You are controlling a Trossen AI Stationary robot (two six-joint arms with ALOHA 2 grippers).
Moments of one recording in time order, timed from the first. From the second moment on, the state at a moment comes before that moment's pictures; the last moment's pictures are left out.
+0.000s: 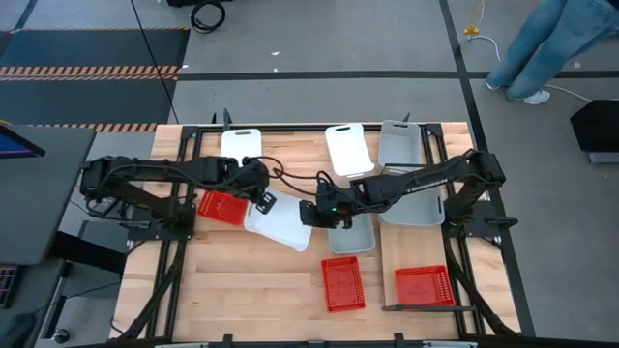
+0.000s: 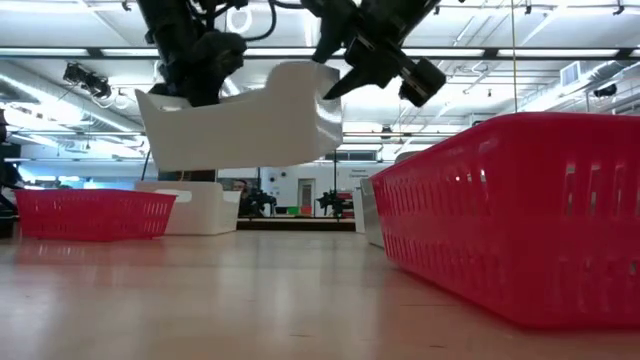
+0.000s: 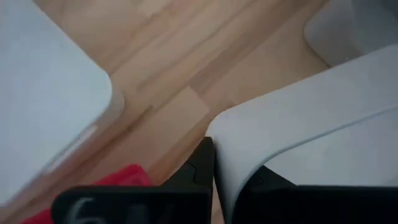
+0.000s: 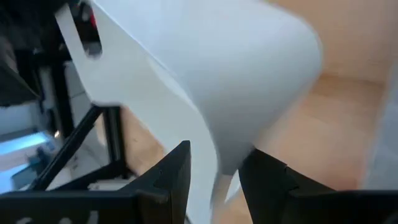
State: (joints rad) left arm 0.07 1.32 1.05 -0.82 -0.21 -0.71; right arm 0.12 1.72 1.32 -0.40 0.02 1.62
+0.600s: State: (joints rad) left arm 0.08 1.32 1.35 -0.95 -0.22 -0.53; right arm 0.11 1.71 1.31 -0.46 -0.07 1.39
